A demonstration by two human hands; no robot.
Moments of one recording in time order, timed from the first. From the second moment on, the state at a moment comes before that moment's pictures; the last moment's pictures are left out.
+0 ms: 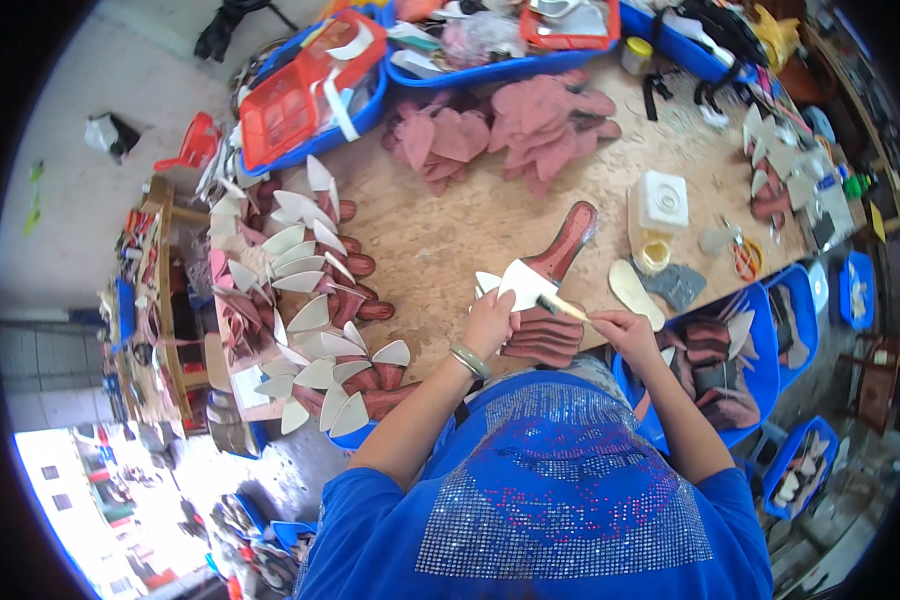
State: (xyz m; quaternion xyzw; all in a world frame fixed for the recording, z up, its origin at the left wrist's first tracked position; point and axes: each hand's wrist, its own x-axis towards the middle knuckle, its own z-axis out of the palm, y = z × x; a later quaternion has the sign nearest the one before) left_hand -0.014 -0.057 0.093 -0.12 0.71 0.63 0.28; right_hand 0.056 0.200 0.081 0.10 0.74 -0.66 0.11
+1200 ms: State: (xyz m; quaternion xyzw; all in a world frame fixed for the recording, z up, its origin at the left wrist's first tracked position) left_hand -0.108 -0.086 0.001 0.42 0.79 -0.03 0.44; right_hand 0.064 0.262 0.082 0.34 0.64 -0.69 -0.03
